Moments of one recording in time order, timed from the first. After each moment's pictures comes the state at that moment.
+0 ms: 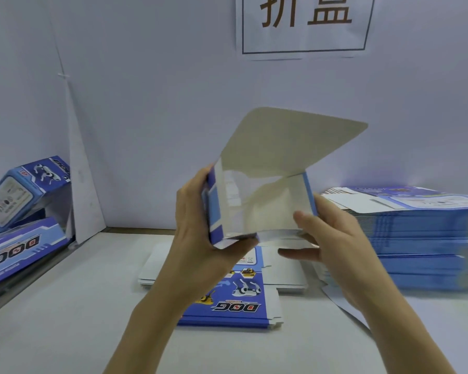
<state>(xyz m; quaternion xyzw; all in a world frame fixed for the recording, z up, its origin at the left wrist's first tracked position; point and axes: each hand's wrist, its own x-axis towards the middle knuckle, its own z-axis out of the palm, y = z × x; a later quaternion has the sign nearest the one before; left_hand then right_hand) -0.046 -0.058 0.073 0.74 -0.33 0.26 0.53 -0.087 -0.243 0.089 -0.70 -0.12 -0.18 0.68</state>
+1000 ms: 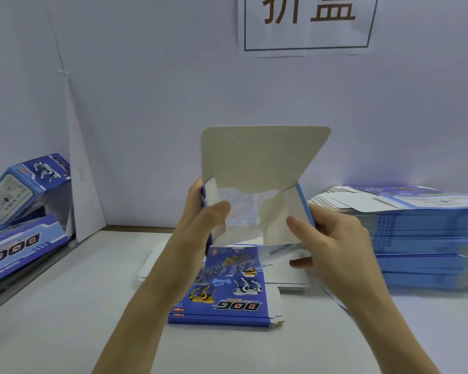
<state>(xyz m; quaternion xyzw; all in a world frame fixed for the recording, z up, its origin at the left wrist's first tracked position) -0.052 -0.053 0.087 0.65 -0.25 0.04 0.72 -0.086 -0.234 0.079 -0.76 -0.04 -0.28 0.58</state>
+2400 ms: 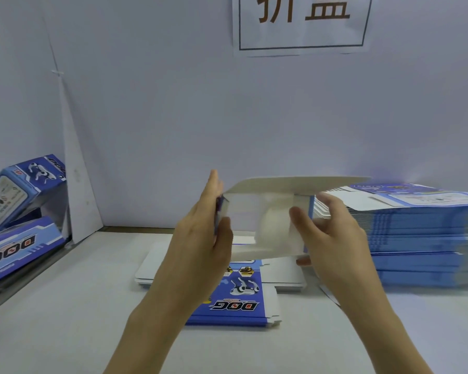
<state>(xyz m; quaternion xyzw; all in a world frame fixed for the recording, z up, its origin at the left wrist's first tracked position) -0.054 -0.064 0.077 0.82 -0.27 0.29 0.42 -0.078 -0.241 0.076 -0.78 0.06 -0.29 0.55</state>
